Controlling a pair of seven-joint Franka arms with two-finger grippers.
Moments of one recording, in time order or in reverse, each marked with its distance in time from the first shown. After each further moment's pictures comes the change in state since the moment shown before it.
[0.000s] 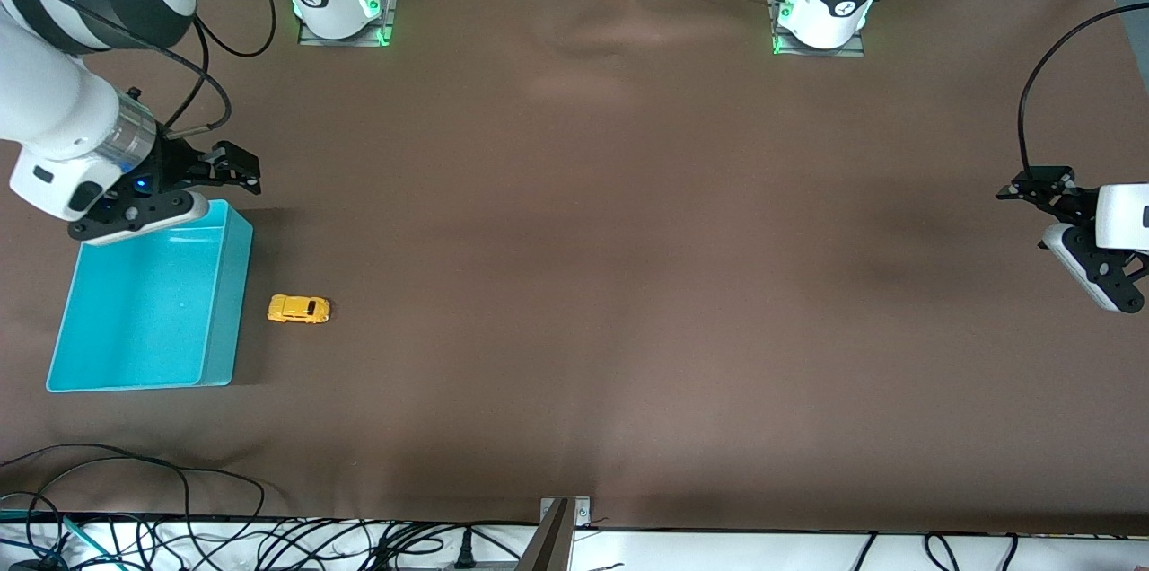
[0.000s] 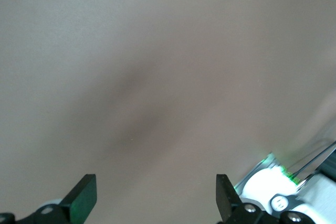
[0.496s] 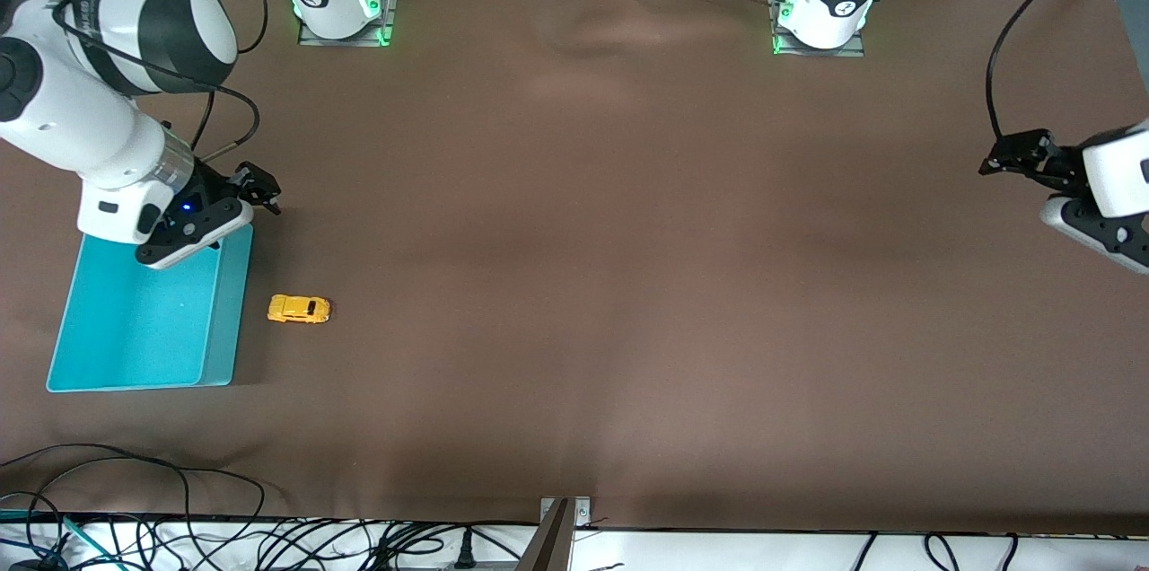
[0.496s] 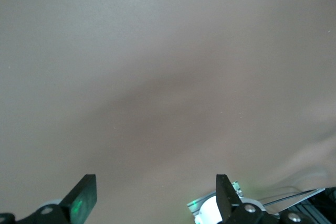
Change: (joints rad) left arm -0.117 -0.165 0.027 -0.017 -0.051 -0.030 -0.348; right arm -0.004 0.013 -0.005 -0.172 -0.005 0.246 -0.281
